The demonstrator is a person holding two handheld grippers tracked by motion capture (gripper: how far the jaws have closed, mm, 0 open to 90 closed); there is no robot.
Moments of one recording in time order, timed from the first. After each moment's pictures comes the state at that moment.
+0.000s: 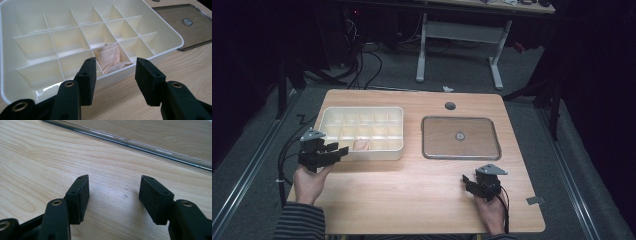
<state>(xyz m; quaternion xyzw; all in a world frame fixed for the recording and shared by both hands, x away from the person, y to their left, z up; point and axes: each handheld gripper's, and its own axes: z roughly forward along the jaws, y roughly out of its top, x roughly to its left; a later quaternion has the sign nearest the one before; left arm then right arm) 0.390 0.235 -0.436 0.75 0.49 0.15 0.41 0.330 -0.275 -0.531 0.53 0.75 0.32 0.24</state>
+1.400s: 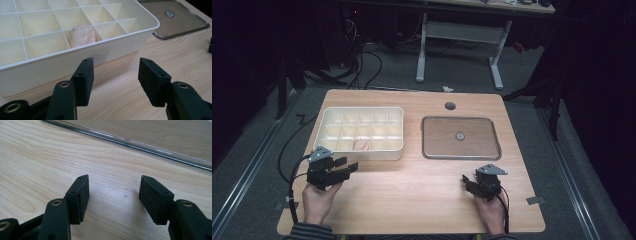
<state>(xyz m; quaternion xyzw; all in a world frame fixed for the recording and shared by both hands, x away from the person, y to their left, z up) 0.352 0.212 -0.459 0.75 0.48 0.13 0.44 0.330 -0.275 -0.531 0.53 0.75 0.32 0.24</state>
